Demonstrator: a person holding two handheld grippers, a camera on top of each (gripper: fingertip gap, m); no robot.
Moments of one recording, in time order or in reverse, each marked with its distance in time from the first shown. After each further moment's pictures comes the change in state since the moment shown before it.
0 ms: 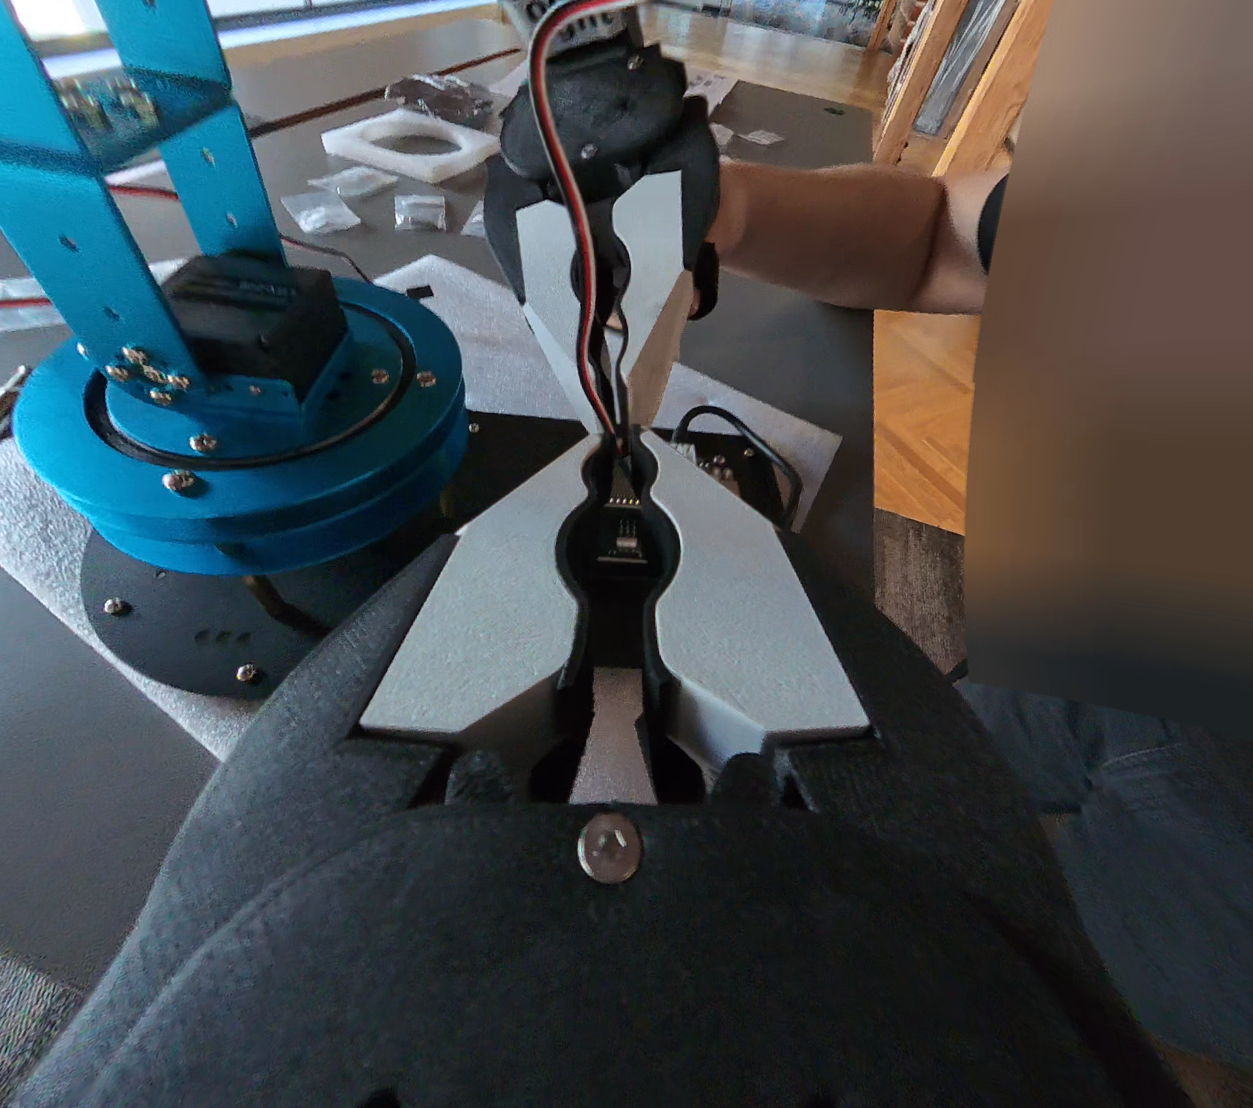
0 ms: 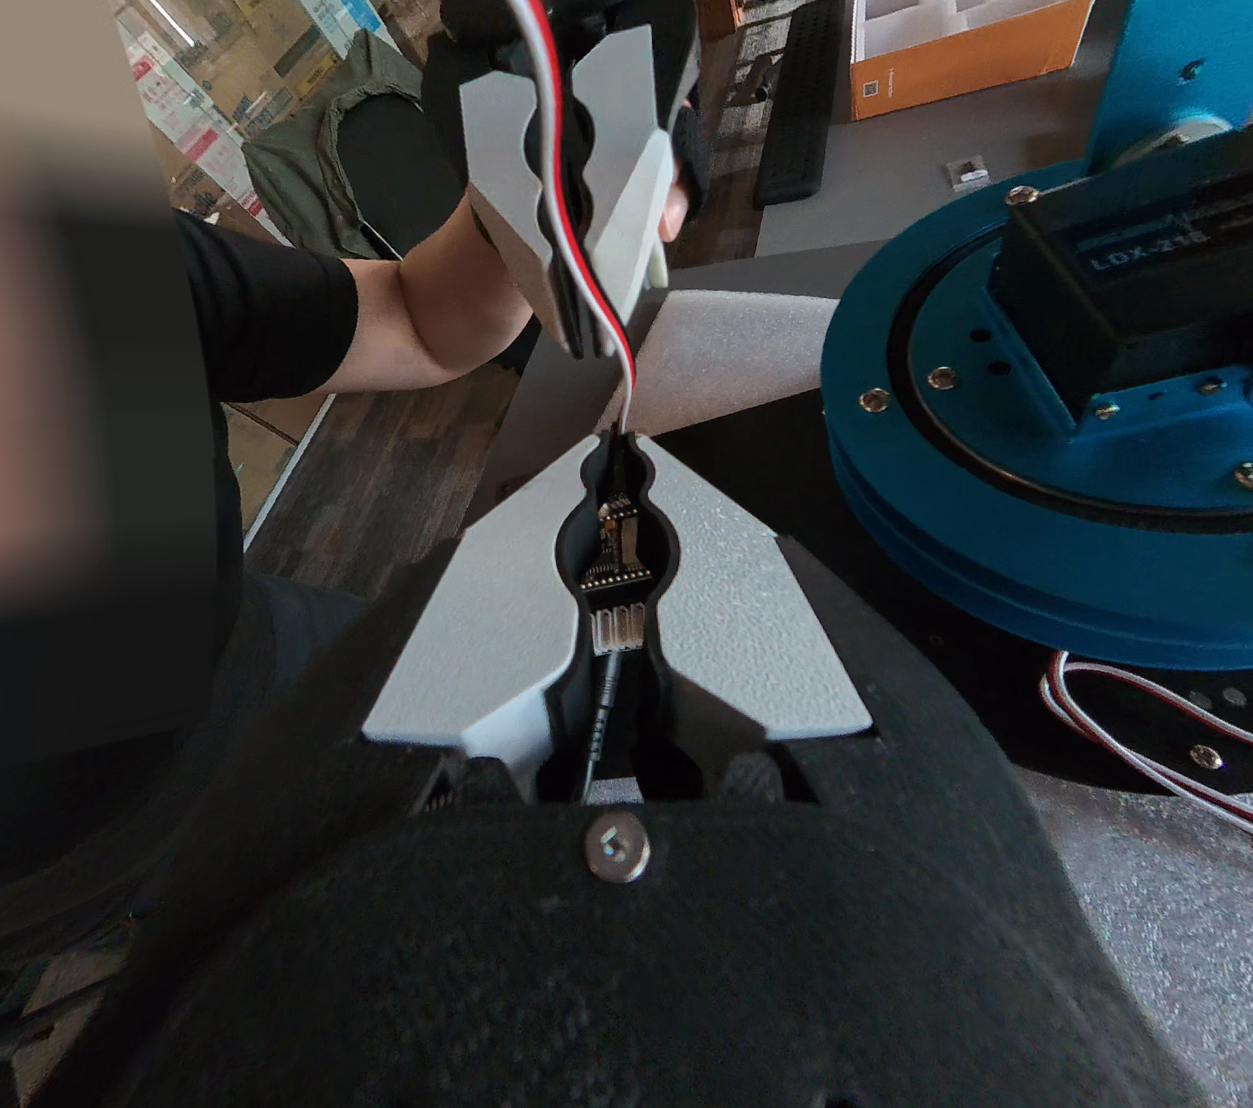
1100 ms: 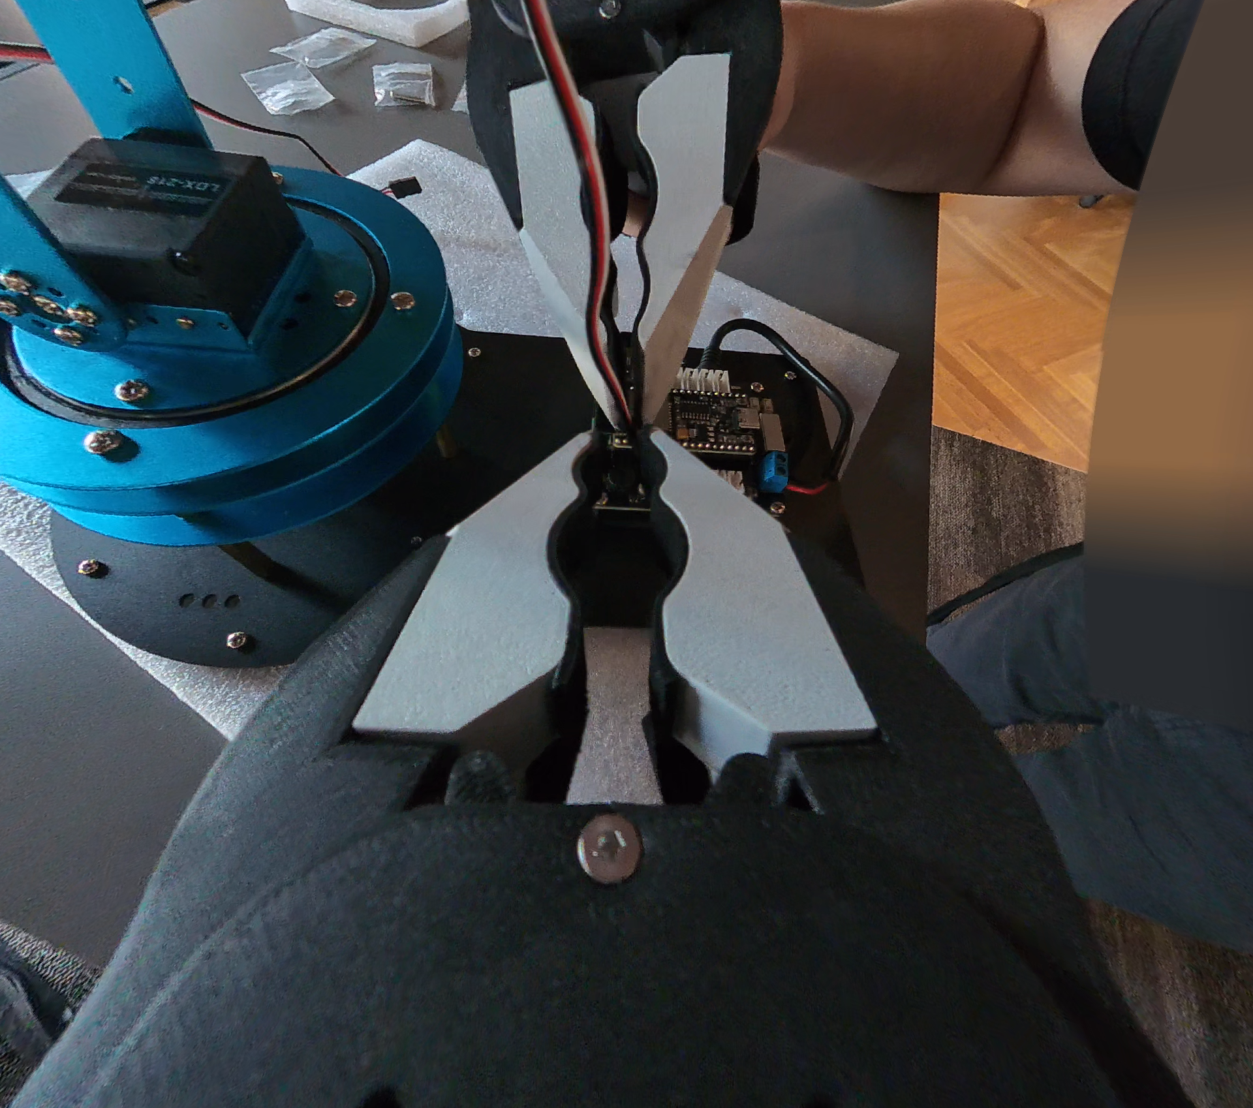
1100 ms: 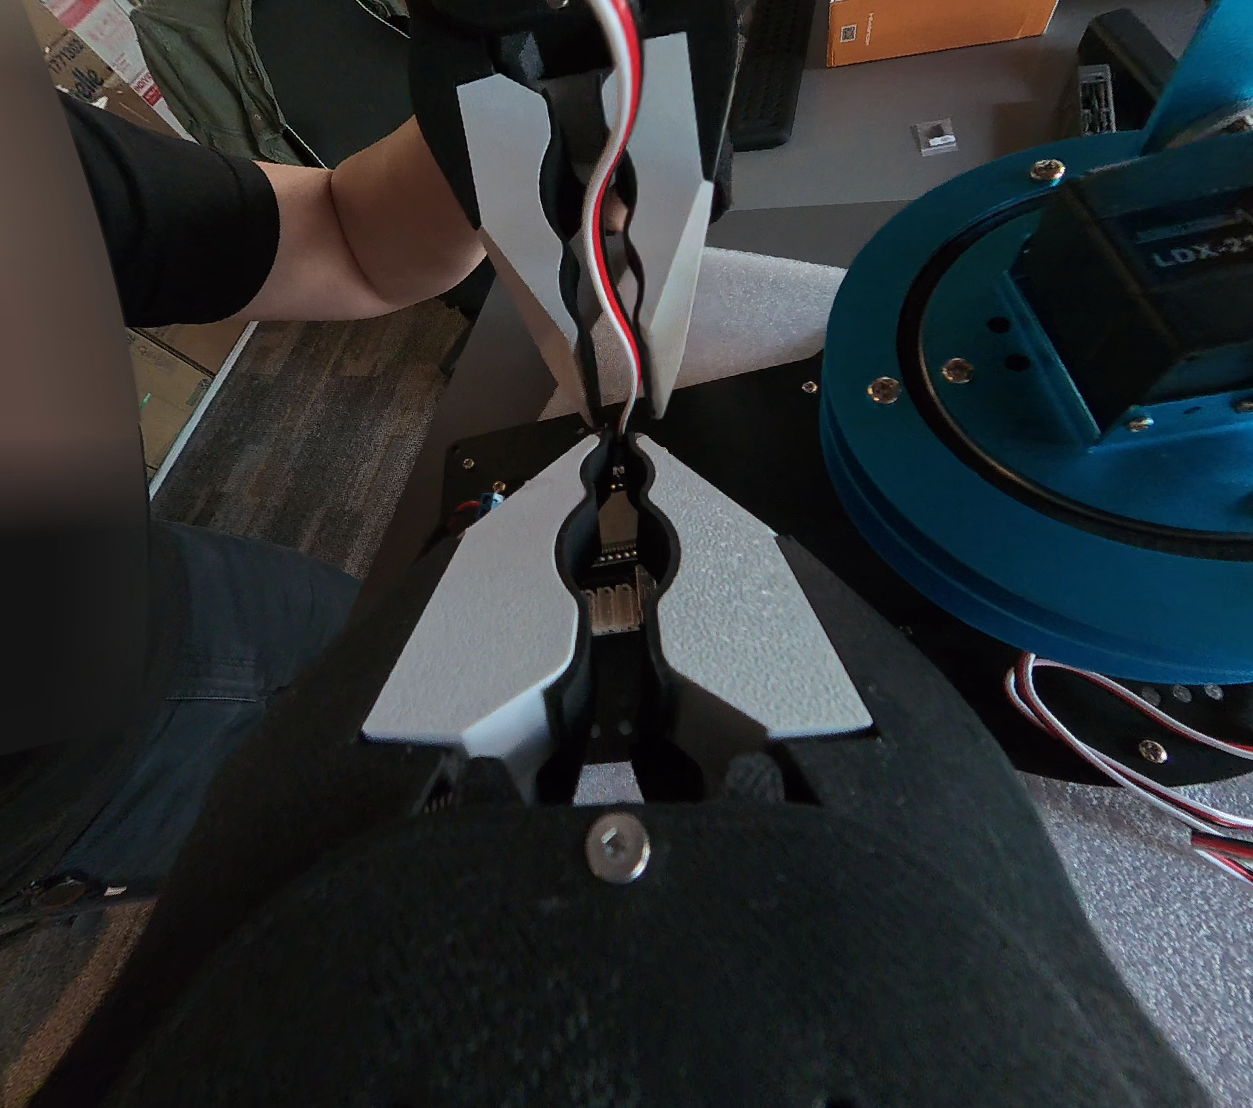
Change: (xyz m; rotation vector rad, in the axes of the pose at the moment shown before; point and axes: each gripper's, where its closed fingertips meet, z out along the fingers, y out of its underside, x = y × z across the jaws) left arm -0.008 0.033 0.016 -0.178 -0.029 0.027; right arm 0.008 0.014 0.008 -0.092 0.066 -0.089
